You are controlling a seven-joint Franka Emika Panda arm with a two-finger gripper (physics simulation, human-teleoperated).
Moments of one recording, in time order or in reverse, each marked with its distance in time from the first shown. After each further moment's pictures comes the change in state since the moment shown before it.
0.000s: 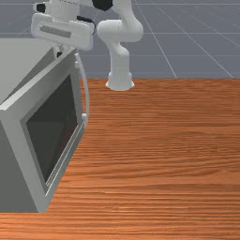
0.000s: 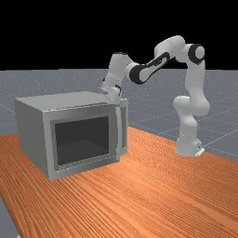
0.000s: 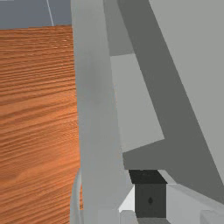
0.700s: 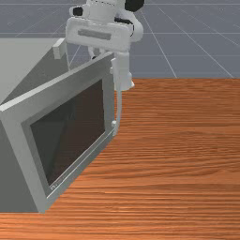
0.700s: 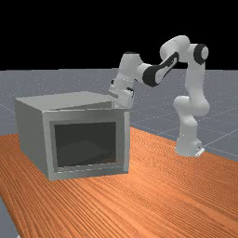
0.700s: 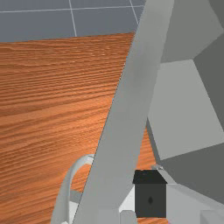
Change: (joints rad) arm -0.059 0.011 0.266 0.000 0.047 0.025 0.130
